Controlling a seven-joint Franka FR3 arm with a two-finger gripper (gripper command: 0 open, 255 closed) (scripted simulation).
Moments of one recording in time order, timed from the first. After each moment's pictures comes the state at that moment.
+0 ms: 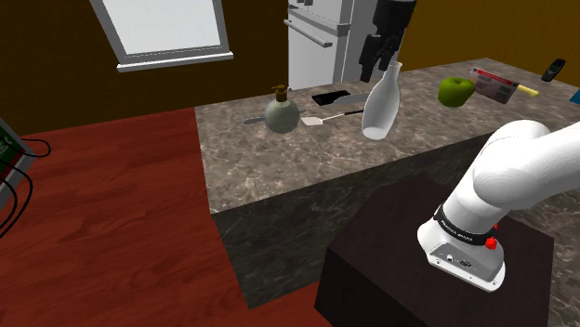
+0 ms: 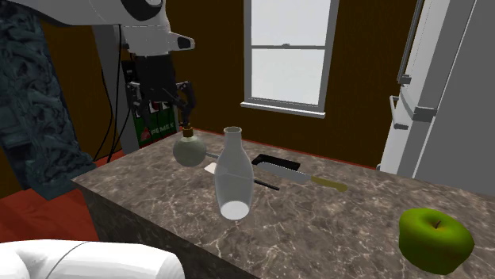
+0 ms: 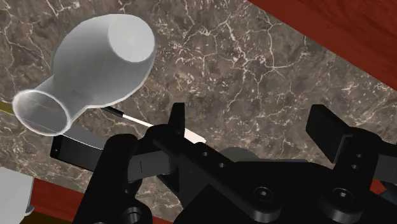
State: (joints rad) arm -0.01 -0.76 0.03 -2.38 0.01 1.70 0.01
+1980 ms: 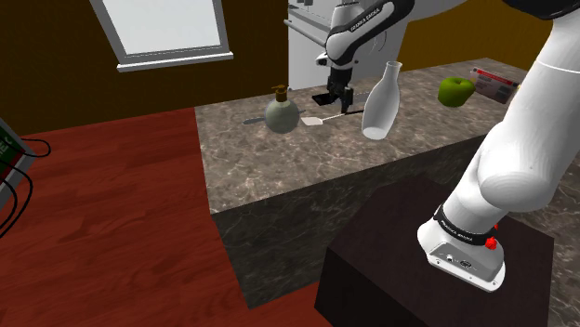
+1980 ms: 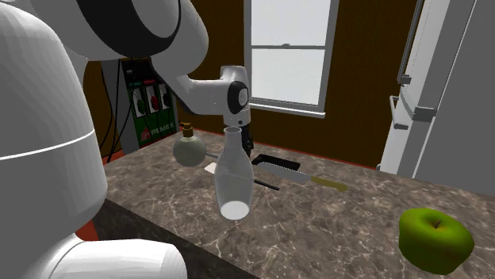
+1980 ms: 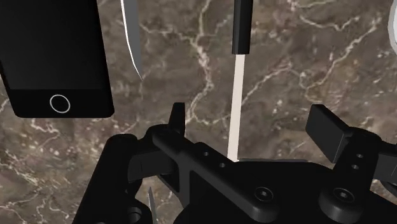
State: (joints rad) arm 0.11 0.08 -0.39 -2.17 -0.04 2.23 -1.34
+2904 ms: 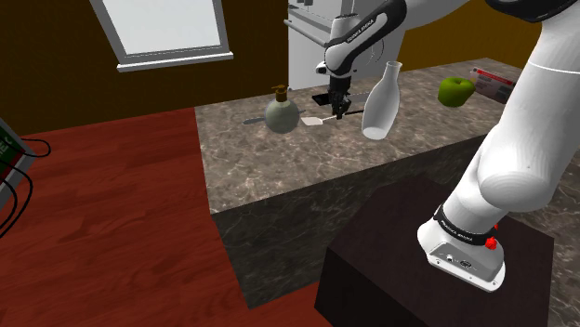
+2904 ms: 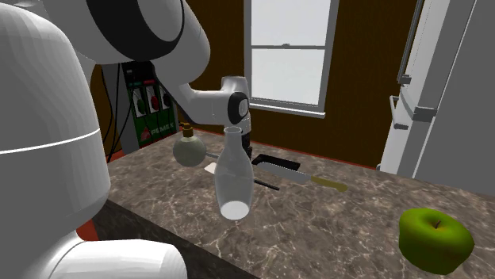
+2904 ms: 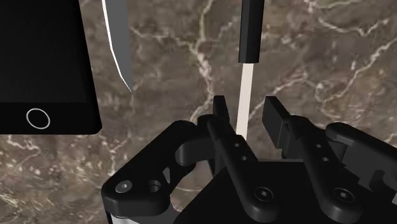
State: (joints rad) arm 0.11 0.13 -0.39 -2.19 -0.02 2.30 -1.36
